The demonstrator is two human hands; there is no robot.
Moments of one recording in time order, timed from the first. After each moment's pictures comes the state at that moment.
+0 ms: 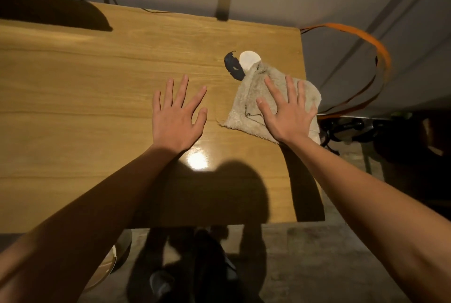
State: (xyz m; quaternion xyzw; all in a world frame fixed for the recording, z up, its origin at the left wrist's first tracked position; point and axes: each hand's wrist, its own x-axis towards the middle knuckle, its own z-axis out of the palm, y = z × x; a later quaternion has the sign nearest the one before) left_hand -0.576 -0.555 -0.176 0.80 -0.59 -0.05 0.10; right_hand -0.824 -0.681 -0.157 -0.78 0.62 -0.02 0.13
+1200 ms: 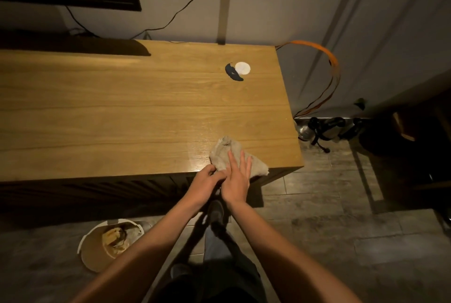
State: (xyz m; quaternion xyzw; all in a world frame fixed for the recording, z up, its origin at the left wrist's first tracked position) left_hand -0.672 -0.331 -0.087 0.62 -0.24 -0.62 0.42; right_hand -0.773 -0.362 -0.108 -0.63 0.66 -0.15 0.39
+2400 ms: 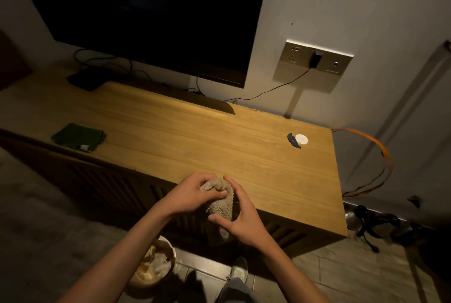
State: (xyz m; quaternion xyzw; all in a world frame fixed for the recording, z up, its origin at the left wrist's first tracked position) left_hand -0.524 -0.197 0.091 0.65 -0.49 -0.42 0.39; right_hand -0.704 -0.278 0.033 -0.79 0.27 -0.16 0.52
